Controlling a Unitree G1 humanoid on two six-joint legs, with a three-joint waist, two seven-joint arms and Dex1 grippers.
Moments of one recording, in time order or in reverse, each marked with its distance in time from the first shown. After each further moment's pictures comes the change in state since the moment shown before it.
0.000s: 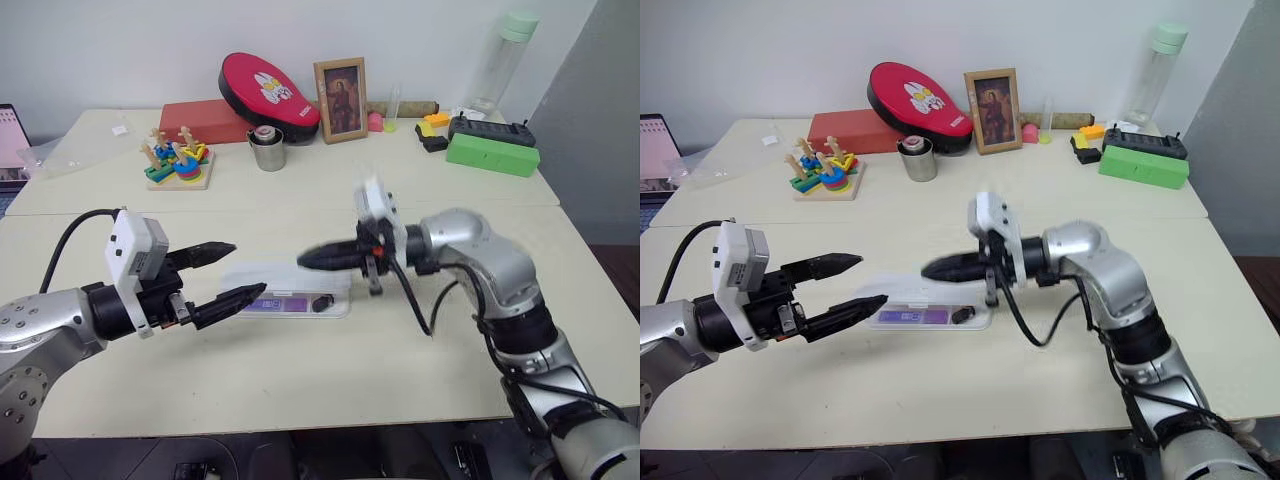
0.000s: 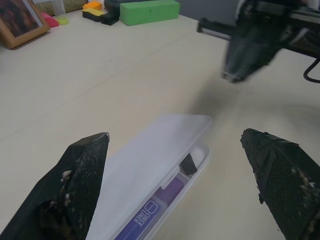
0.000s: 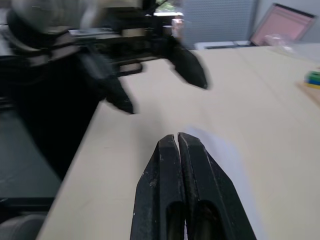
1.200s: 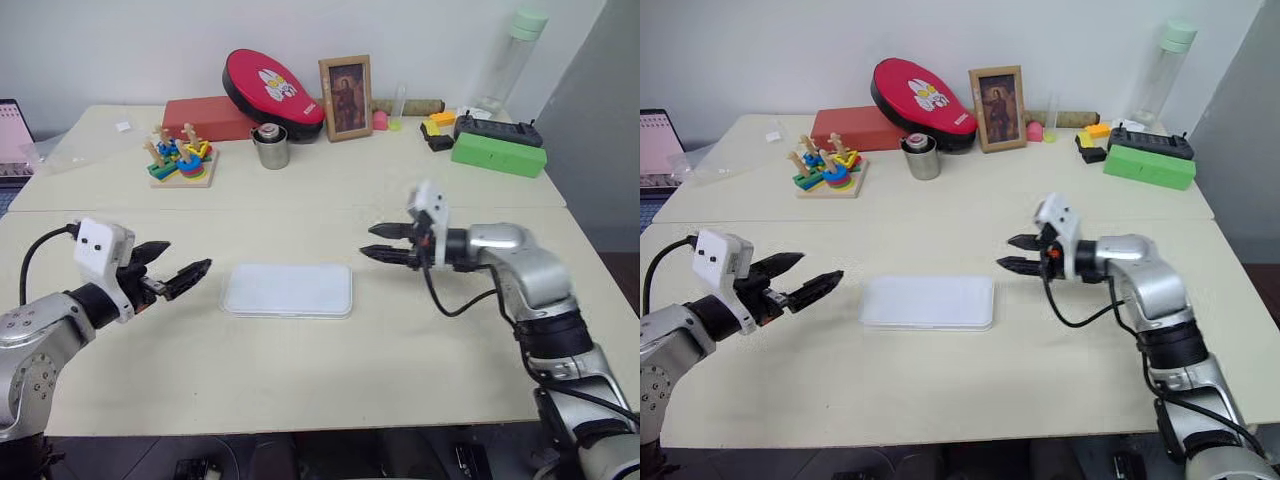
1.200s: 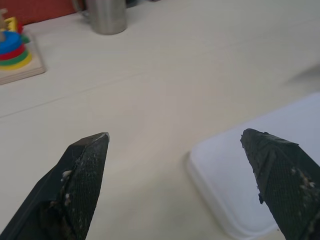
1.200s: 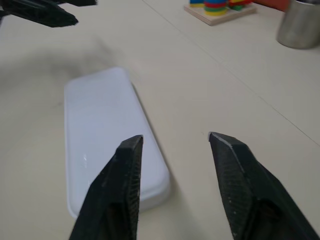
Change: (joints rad) left arm -0.013 -0.066 -0.041 0.381 0.324 -0.185 0.132; right arm 0.147 -0.184 -0.160 0.098 -0.052 -0.023 -0.085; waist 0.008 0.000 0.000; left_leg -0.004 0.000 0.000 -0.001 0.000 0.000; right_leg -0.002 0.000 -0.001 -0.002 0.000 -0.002
